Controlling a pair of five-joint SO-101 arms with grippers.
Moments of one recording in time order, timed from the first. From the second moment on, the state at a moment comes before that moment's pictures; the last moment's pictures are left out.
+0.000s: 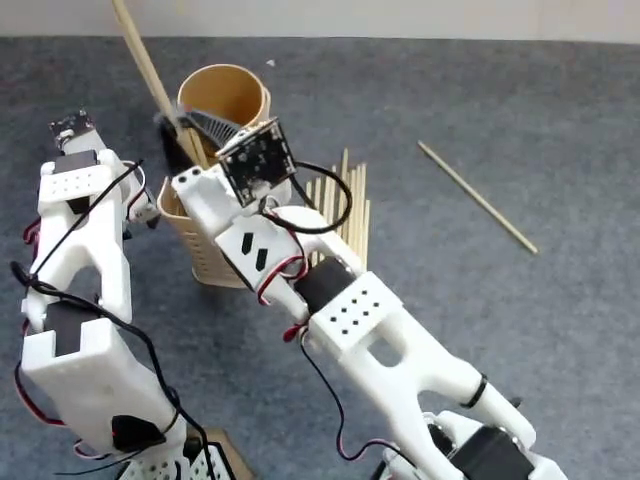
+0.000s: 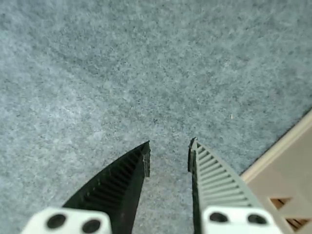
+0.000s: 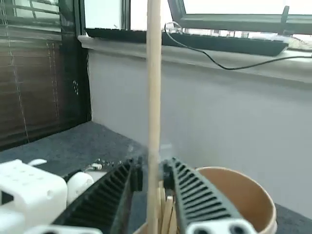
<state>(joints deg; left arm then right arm) -21.9 15.4 5.8 65.7 23.1 -48.2 -21.9 30.5 -9.1 2.5</state>
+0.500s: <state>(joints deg) -21.9 15.4 5.8 65.7 23.1 -34.5 -31.9 13.0 29.6 6.2</state>
